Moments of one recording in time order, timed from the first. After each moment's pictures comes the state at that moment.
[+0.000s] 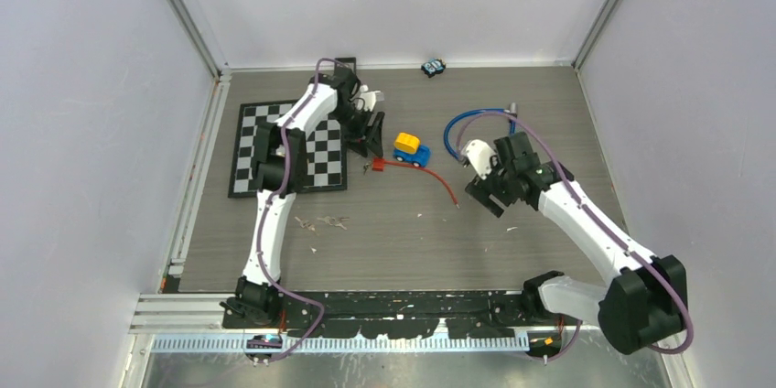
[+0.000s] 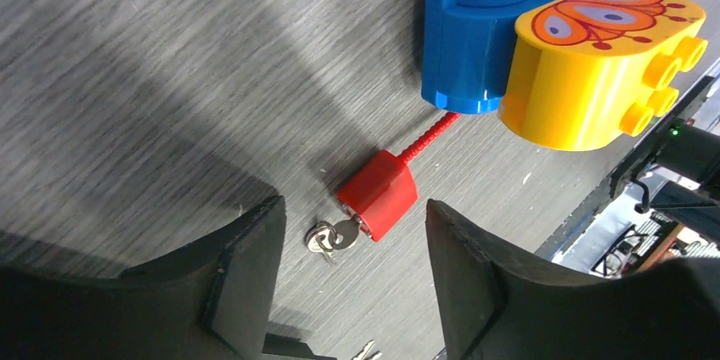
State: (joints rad) left arm -0.31 2.46 2.15 -1.10 0.64 0.08; right arm 0.37 1.14 0.83 -0.70 0.02 -0.60
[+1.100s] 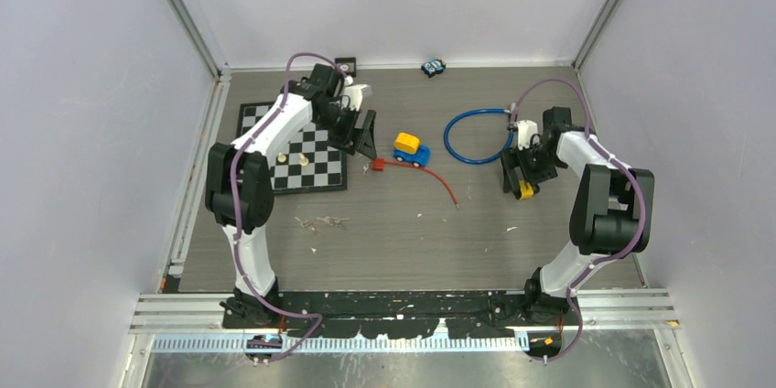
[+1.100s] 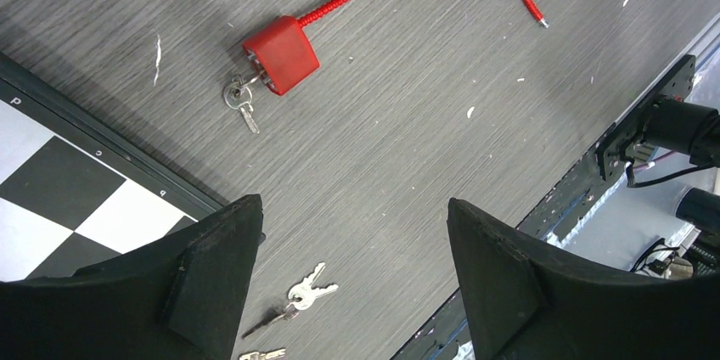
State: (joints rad) left arm -0.33 1.94 1.66 -0.89 0.59 0.03; right arm -0.14 1.67 1.06 -0.69 -0.29 -0.44
